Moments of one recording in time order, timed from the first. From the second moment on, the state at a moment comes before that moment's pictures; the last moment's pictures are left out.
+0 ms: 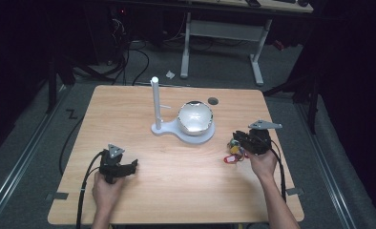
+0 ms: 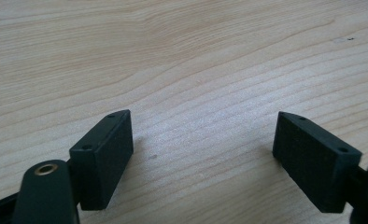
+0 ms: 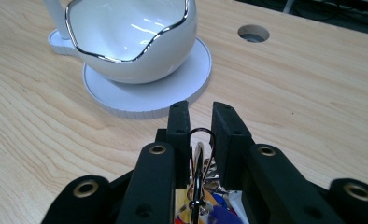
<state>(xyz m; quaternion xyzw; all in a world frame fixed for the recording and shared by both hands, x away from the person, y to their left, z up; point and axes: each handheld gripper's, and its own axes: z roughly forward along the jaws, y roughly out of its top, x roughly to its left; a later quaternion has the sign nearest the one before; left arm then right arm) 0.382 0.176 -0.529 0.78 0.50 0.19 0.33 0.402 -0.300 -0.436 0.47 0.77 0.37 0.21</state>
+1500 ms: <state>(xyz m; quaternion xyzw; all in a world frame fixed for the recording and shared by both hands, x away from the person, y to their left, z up) 0.382 0.176 -0.529 0.78 0.50 0.19 0.33 0.401 -0.296 -0.360 0.42 0.77 0.42 0.23</state>
